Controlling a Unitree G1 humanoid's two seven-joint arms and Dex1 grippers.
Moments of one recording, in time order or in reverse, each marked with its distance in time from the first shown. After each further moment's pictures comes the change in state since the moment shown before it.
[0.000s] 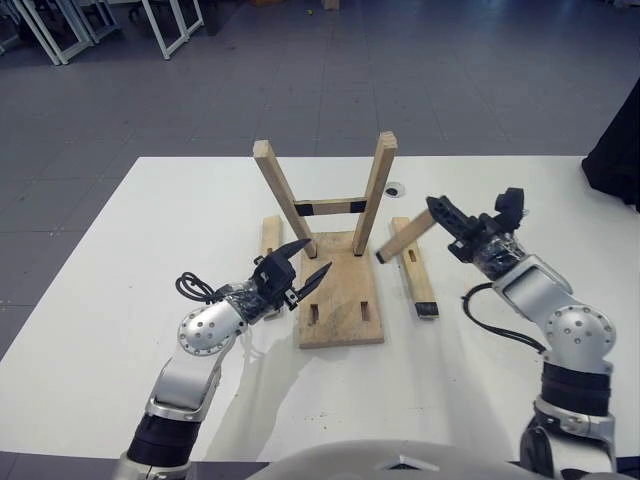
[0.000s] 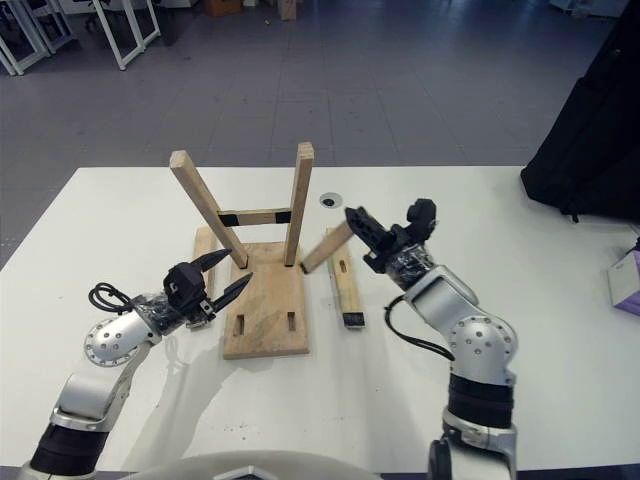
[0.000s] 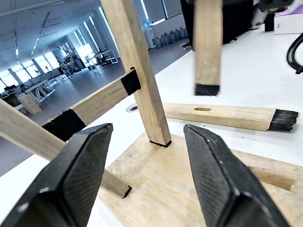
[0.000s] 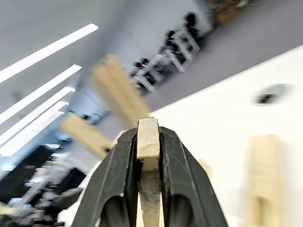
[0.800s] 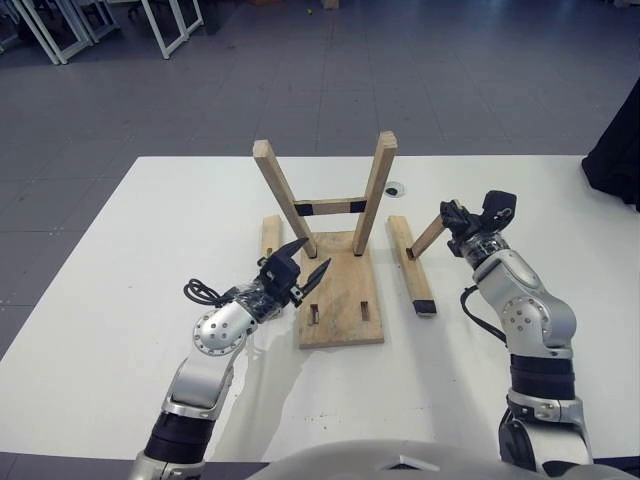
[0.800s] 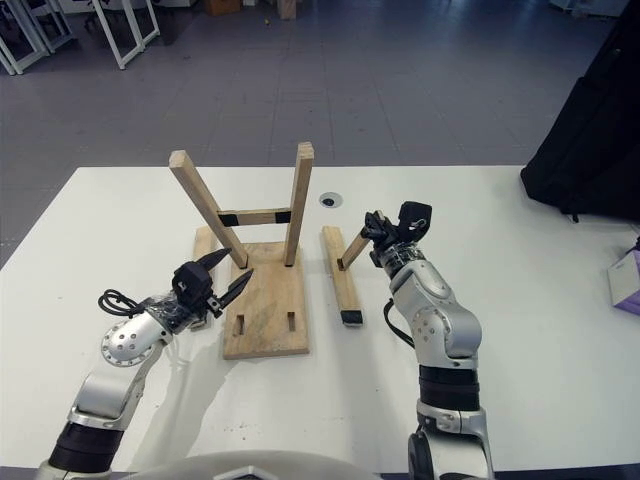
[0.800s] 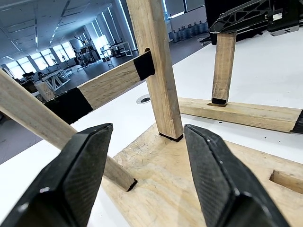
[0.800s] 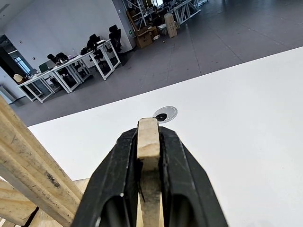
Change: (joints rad) left arm -0.018 -0.064 -0.016 0.059 0.058 -0.005 0.071; right arm -0.059 0.133 0.114 0.104 -0.512 -0.204 -0.106
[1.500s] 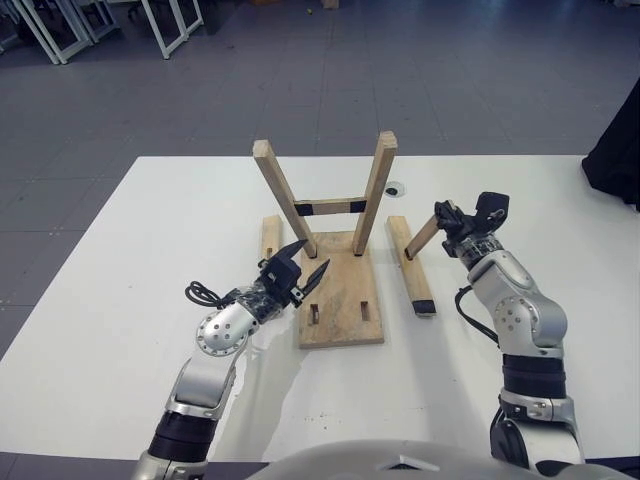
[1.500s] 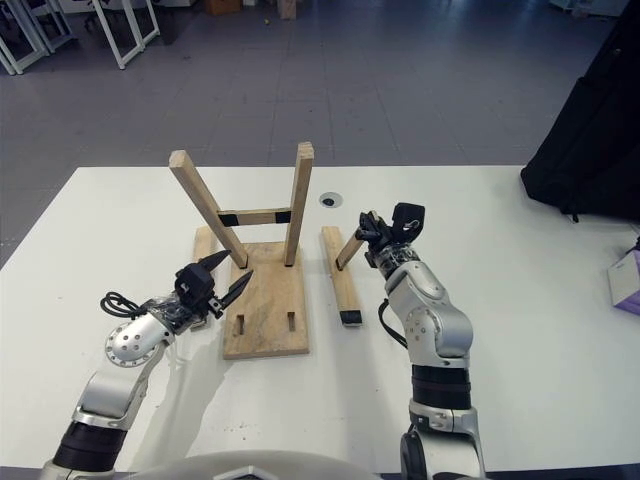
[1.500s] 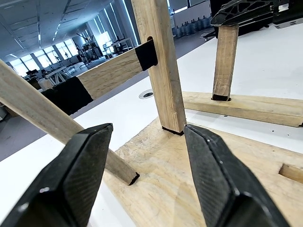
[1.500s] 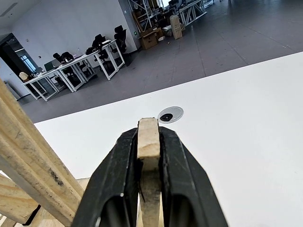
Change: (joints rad) left arm -0.002 -0.014 0.000 0.037 0.030 -0.021 0.009; right arm -0.005 0.039 -0.007 0.027 -0.079 -0.025 0.055
